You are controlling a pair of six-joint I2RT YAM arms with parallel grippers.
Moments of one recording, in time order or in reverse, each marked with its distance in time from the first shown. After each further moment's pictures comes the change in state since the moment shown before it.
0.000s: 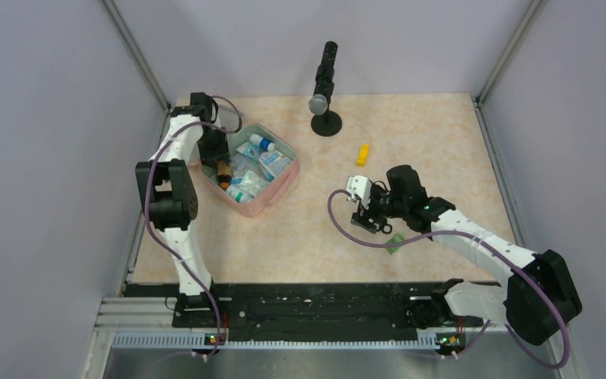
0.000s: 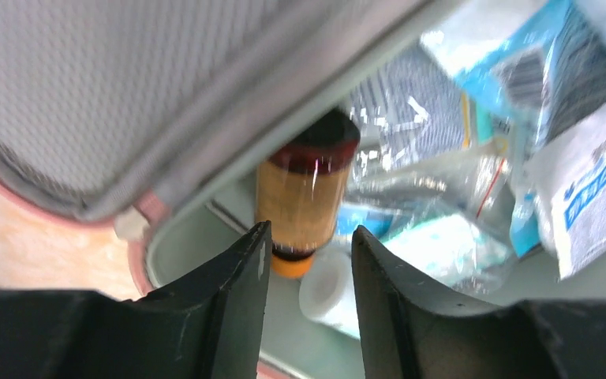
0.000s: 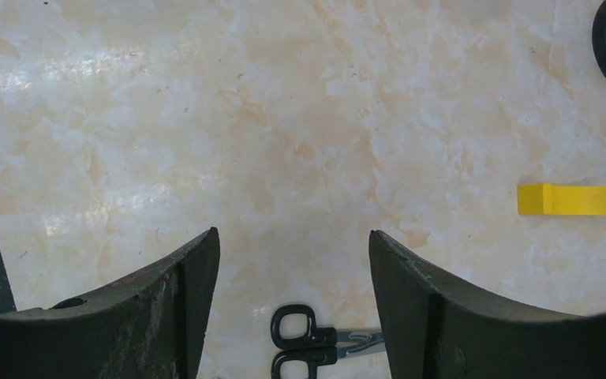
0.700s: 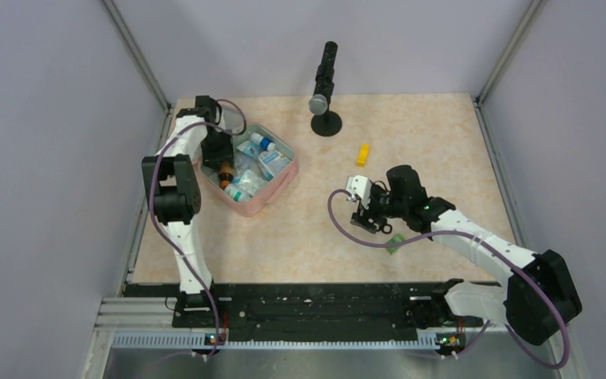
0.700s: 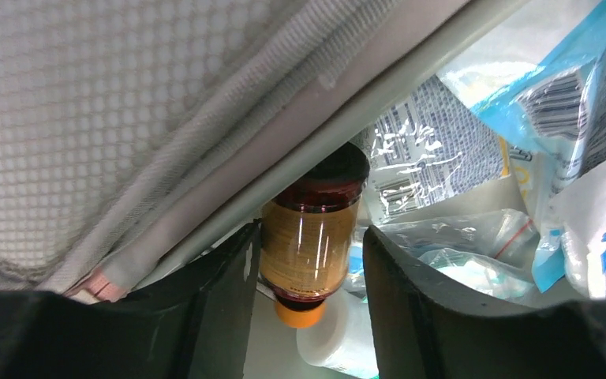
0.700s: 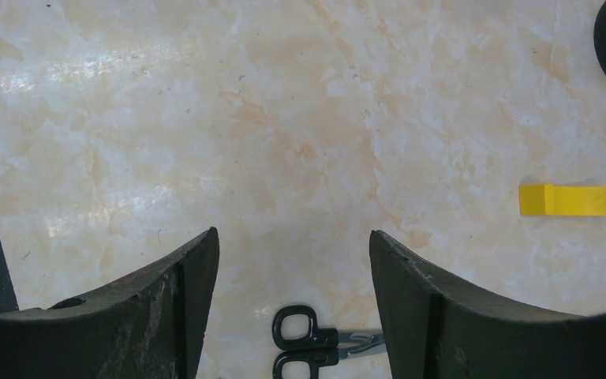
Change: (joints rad) left arm -0.005 0.107 0.066 0.050 -0.006 0.068; right arm 0.000 0.000 0.000 0.000 -0.003 0.005
